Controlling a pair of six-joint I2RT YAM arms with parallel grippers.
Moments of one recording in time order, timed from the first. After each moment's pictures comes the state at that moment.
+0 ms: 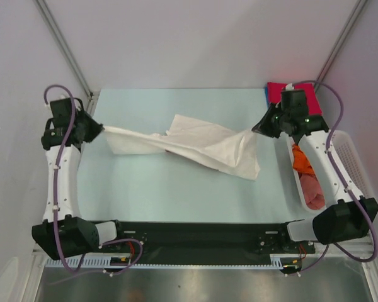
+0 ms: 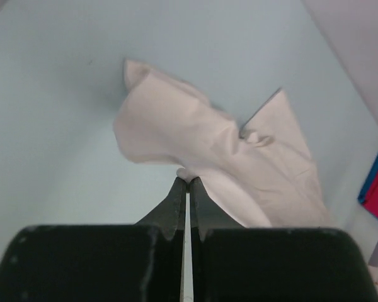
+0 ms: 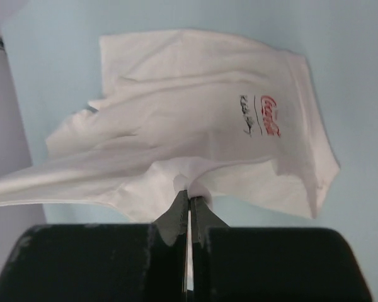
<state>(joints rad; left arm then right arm) 0.22 1.23 1.25 -0.80 0.08 -0.63 0.21 1.33 1.35 -0.78 -0.14 0.64</state>
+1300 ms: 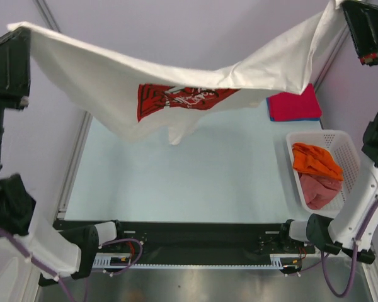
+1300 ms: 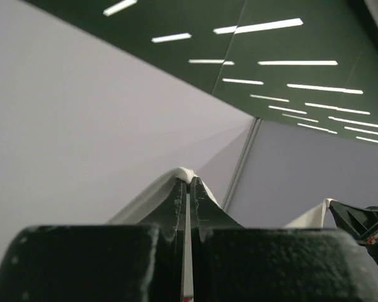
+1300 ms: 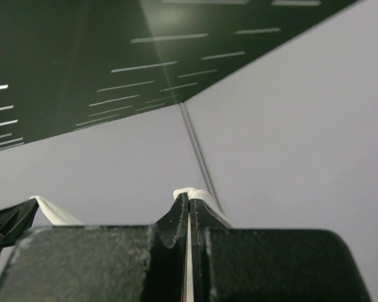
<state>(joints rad) 0.21 1.27 2.56 -0.54 0.43 -0.85 -0.28 1.33 2.24 0.02 -0.70 1.15</state>
